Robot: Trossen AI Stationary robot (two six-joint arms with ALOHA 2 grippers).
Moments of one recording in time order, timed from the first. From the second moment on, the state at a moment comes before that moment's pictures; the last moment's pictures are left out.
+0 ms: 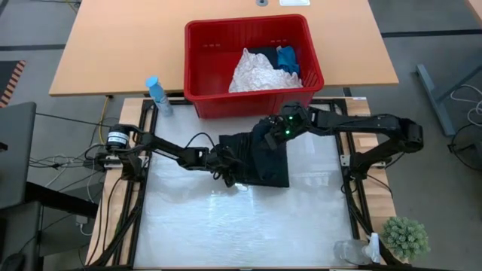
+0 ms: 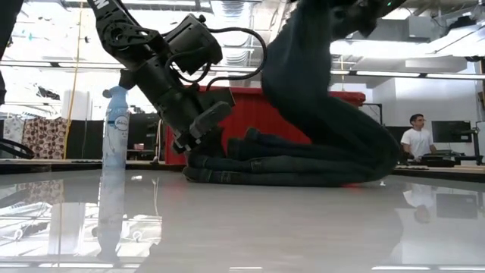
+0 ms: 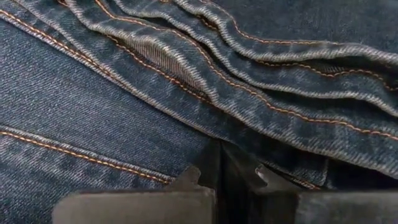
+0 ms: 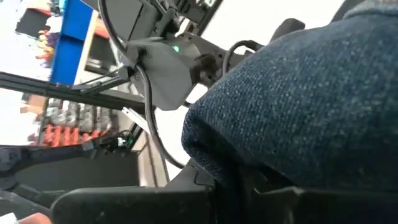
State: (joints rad) left arm 0.03 1.80 0.82 0.18 -0.18 -0.38; right arm -0.26 1.36 1.03 -0.16 -0.48 0.84
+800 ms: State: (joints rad) left arm 0.02 1.80 0.82 0.20 -0.19 -0.34; right arm -0.30 1.59 1.03 0.05 -0.58 0.79
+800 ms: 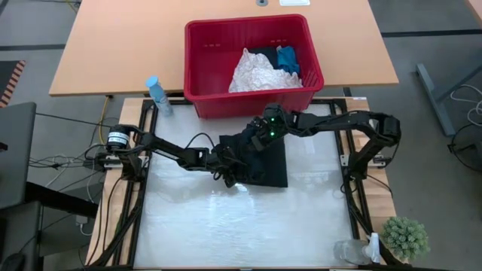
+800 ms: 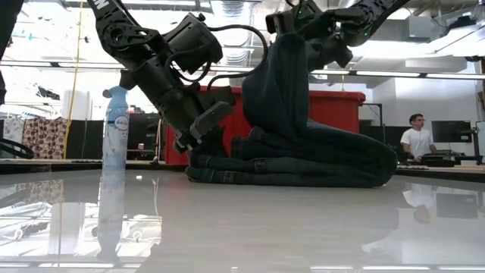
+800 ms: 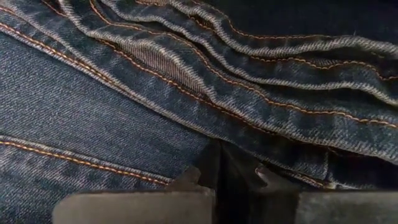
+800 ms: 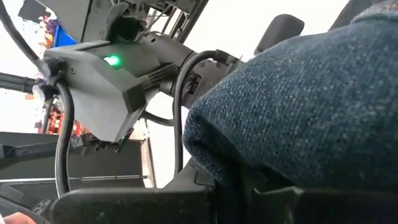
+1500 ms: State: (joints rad) left arm 0.02 1.80 0.82 0.24 -0.18 -0.32; right arm -0.32 1.59 1.03 0.05 -0.50 0.70
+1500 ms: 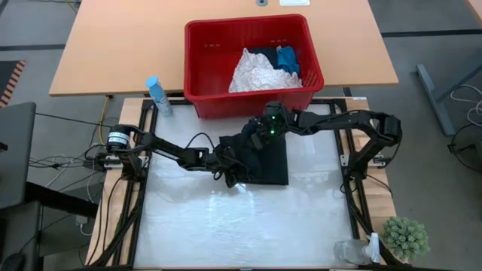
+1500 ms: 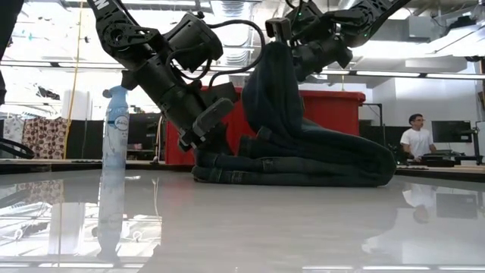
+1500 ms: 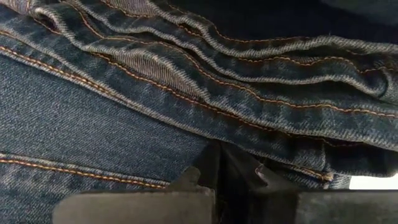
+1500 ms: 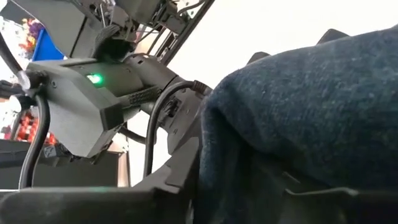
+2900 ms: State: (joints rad) left arm 0.02 1.80 0.82 0.23 -0.16 -0.27; right arm -0.33 1.59 1.29 -0.66 -0.53 0.04
